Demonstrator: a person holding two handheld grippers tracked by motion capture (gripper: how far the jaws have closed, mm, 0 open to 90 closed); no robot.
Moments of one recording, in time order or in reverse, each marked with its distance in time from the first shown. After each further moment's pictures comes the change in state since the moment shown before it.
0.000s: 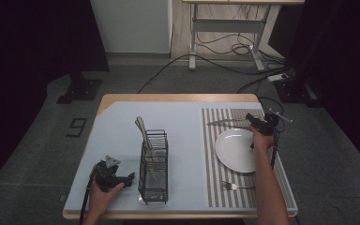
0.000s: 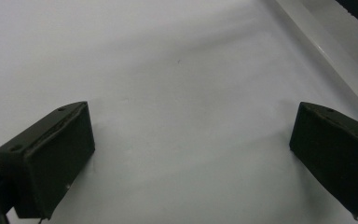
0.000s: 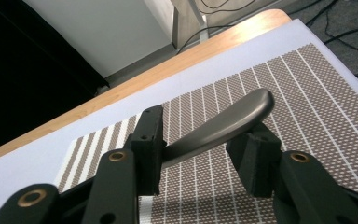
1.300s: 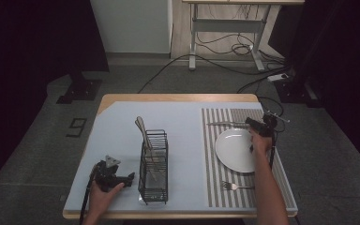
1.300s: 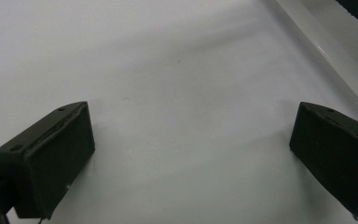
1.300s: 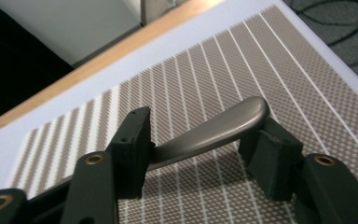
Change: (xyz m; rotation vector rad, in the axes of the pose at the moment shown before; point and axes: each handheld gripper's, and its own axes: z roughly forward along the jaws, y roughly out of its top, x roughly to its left) left arm 0.000 0.000 0.000 0.000 0.000 0.000; right arm -0.008 -0.008 0.010 0.086 -0.138 0.036
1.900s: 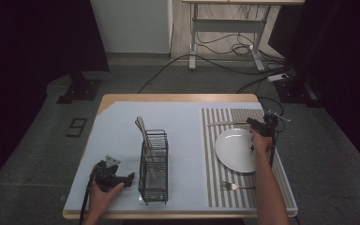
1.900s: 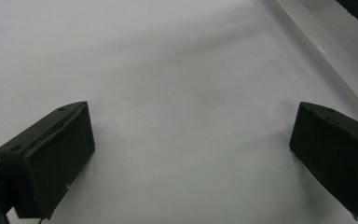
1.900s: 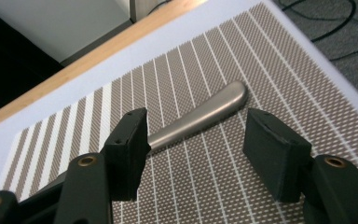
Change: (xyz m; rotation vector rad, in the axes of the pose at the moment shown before) left arm 0.000 0.000 0.000 0.000 0.000 0.000; right arm 0.003 0.004 -0.007 0.004 -0.033 0.006
